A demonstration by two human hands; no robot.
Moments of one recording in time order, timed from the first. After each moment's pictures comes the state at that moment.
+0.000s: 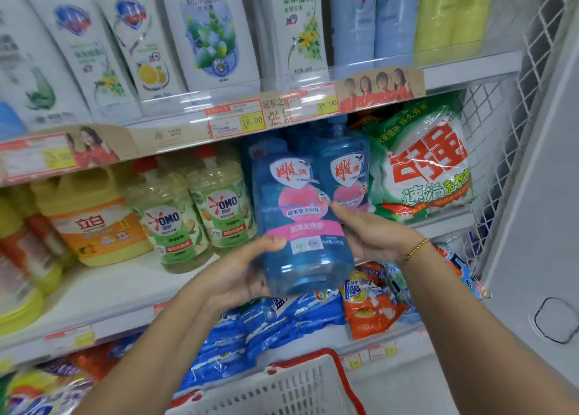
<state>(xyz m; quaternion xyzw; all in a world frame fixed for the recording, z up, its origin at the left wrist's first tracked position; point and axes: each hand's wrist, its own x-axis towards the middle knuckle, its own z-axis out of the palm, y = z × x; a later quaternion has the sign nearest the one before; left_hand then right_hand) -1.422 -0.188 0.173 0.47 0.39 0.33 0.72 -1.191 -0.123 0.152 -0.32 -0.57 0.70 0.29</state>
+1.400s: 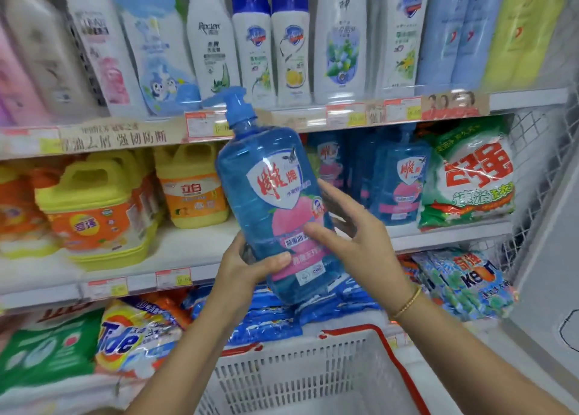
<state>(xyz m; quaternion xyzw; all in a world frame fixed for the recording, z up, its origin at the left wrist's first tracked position) -1.538 -0.303 0.152 0.52 0.39 0.60 0.47 -1.355 -0.293 0.194 -0.33 -0.72 0.32 0.52</state>
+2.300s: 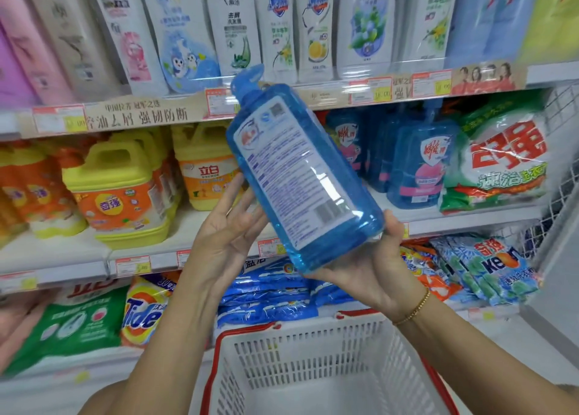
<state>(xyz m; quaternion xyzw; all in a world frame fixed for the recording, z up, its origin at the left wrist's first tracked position) -1.583 -0.309 0.172 0.44 0.21 0.66 0.58 -1.372 -0.295 0.150 0.01 -0.40 0.83 0.38</state>
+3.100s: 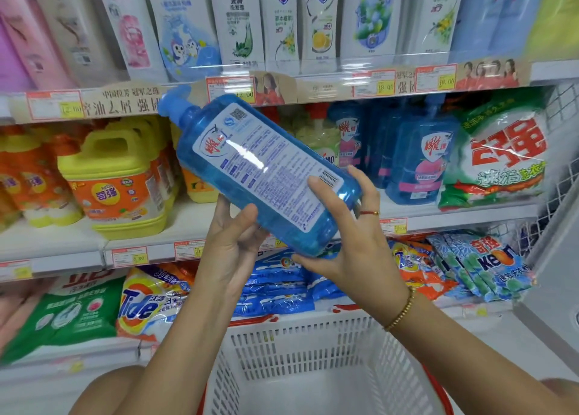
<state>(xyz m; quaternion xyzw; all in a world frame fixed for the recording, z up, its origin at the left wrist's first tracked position) -1.564 -0.313 0.162 0.39 0.20 0.70 0.56 -1.383 -0.309 0.158 -0.35 -0.80 0.00 0.48</state>
